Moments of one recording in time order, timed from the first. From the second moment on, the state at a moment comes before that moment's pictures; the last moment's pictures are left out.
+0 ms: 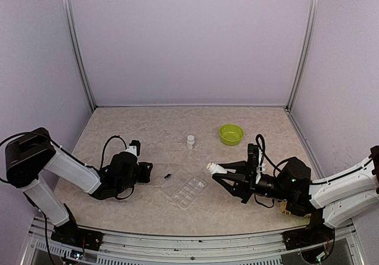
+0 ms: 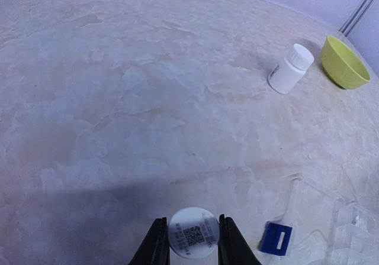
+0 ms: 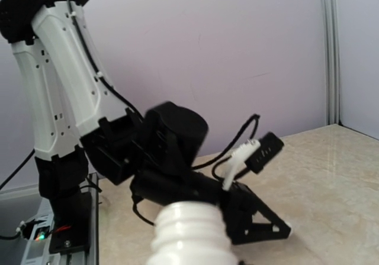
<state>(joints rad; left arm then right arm) -0.82 1.60 0.42 0.65 -0.39 -0.53 1.12 1.21 0.28 1.11 -0.18 0.14</state>
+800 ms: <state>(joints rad) -0.80 1.73 0.49 0.61 -0.40 -0.56 1.12 1.20 0.28 1.12 -0.17 0.14</state>
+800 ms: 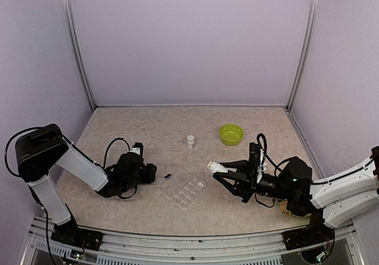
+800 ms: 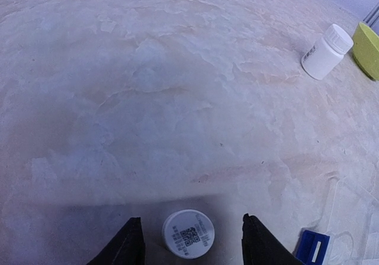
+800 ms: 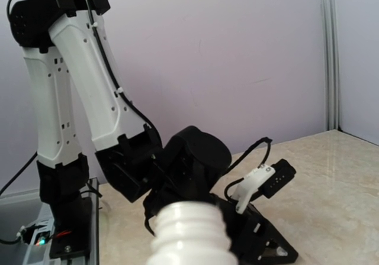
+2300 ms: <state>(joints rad) -0.80 1.49 0.43 0.58 -0.31 -0.58 1.12 1.70 0.36 1.22 -0.19 0.16</state>
